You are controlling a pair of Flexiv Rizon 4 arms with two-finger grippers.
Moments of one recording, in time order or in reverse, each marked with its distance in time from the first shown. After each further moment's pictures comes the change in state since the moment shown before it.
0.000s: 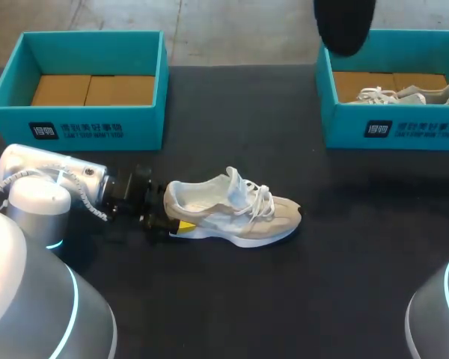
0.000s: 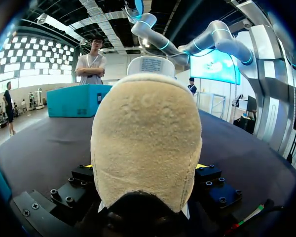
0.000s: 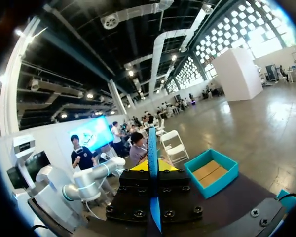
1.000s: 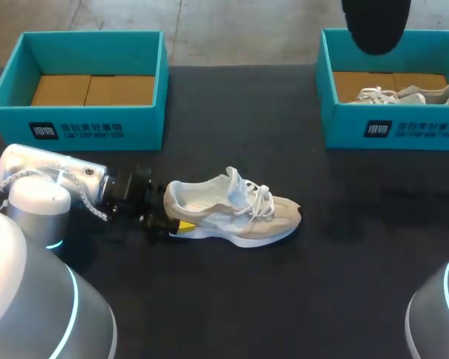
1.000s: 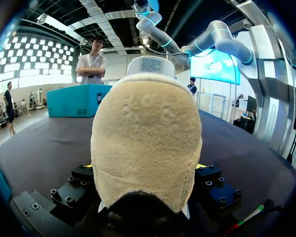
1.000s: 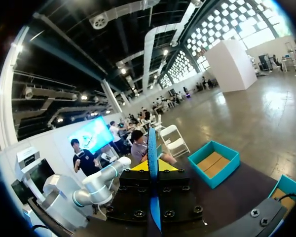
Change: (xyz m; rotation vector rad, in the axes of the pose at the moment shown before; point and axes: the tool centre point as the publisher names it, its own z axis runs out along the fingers) left arm 0.000 0.000 0.000 0.000 0.000 0.000; right arm 0.046 0.010 -0.018 0.047 -0.038 0.072
